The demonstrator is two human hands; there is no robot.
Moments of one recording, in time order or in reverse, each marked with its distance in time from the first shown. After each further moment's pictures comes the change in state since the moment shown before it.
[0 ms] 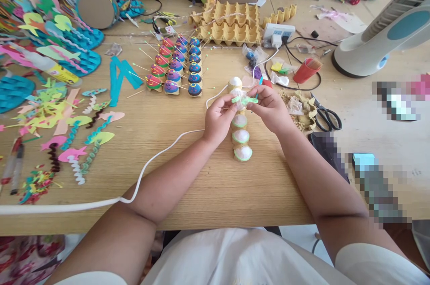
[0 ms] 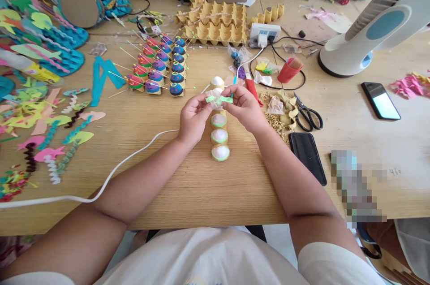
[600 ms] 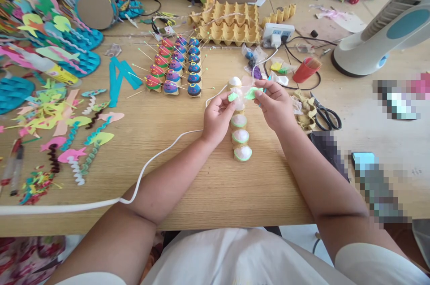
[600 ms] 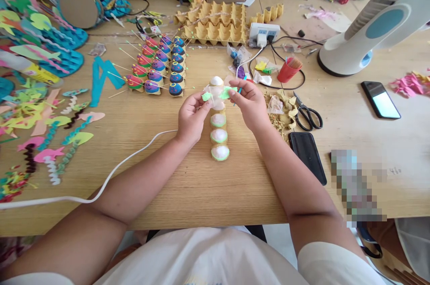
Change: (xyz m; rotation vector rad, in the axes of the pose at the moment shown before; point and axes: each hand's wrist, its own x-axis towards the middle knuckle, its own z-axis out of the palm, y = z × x) left_hand 0.000 -0.001 -0.001 -0.041 0.006 0.005; right_hand 0.006 0.011 -0.011 0.005 0.172 -0.031
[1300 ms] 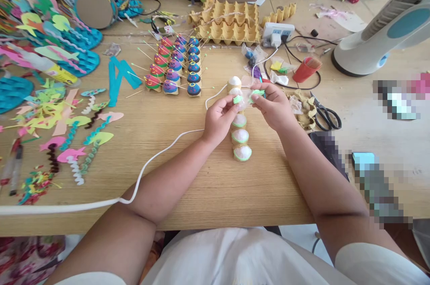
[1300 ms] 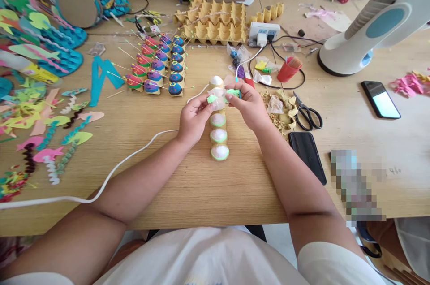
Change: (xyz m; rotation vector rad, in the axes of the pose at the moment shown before) left_hand -0.003 0.008 -0.002 0.073 -0.085 -0.018; right_hand -0.003 -0.008 0.000 0.070 -0.094 0.103
